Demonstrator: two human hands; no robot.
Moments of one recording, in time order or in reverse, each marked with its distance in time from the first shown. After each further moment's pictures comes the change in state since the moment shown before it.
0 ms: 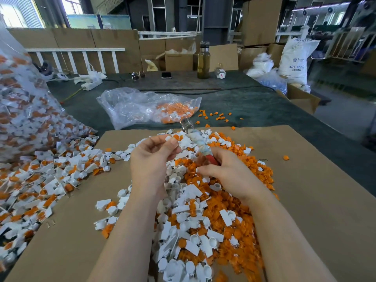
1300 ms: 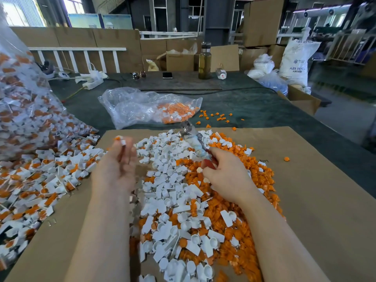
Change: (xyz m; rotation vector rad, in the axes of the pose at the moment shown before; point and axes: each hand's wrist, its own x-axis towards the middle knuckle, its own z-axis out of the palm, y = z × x) left_hand 0.028 0.015 -0.054 -0.570 0.404 -0.337; right_hand 0.007 0.010 0.012 -0.373 0.176 -0.119
